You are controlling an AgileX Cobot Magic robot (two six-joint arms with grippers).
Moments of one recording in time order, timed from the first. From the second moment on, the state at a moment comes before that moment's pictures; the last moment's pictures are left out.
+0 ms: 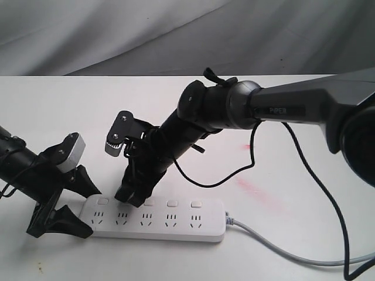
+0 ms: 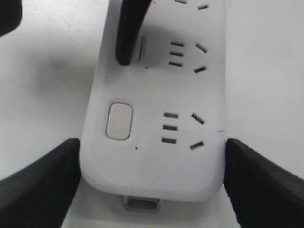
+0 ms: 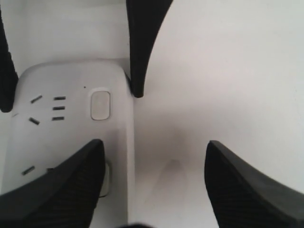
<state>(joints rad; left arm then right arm) 0.15 2.02 -0.94 -0.85 0.99 2.09 0.67 2.27 -1.58 0.80 0.72 -1.31</state>
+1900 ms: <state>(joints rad) 0.15 2.02 -0.94 -0.85 0.99 2.09 0.62 2.15 -1.38 0.89 0.64 -1.46</state>
